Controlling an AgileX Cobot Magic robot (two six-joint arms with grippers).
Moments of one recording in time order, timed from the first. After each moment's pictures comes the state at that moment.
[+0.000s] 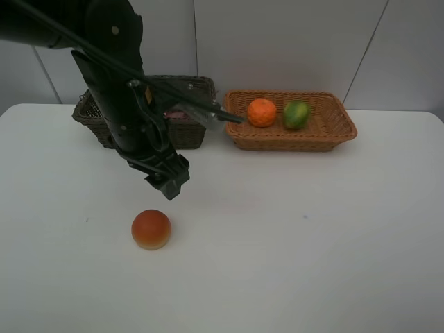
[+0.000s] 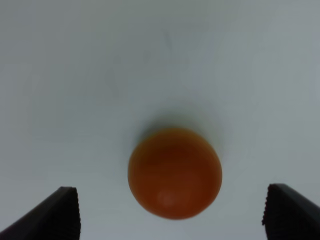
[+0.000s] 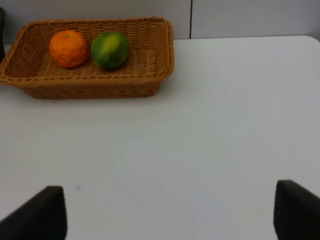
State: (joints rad) left arm -0.68 1.75 -1.14 0.07 0.85 0.06; right arm -0.01 0.00 -0.52 -0.03 1.06 0.04
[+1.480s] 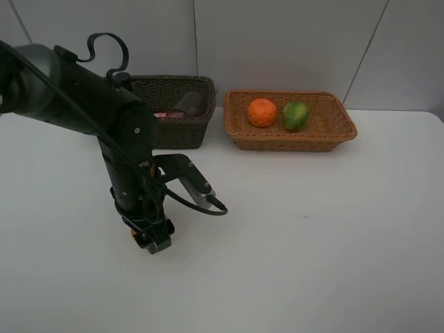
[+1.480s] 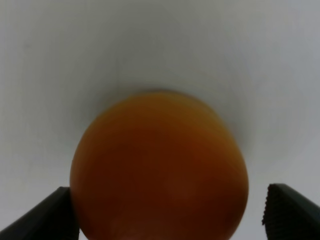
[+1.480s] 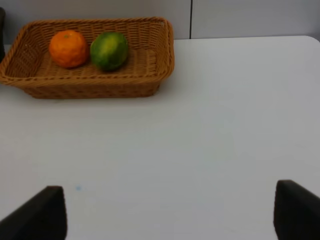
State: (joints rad) left arm -0.70 1.92 -0.97 0.11 0.66 0.17; right arm -0.01 0.00 -0.52 -0.03 1.06 0.04
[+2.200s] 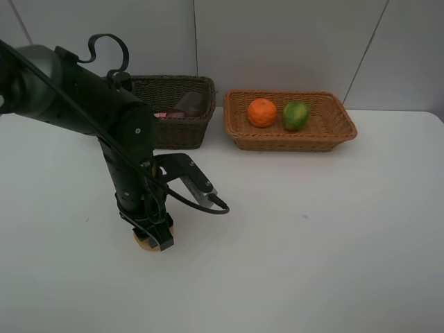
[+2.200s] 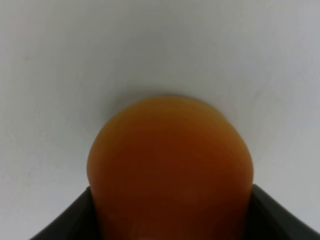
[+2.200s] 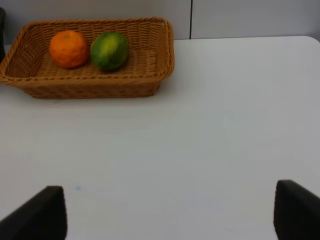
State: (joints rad) left arm -0.70 1.92 -0.97 0.09 0.64 0.17; right arm -0.01 0.00 -0.52 -0.03 1.06 0.04
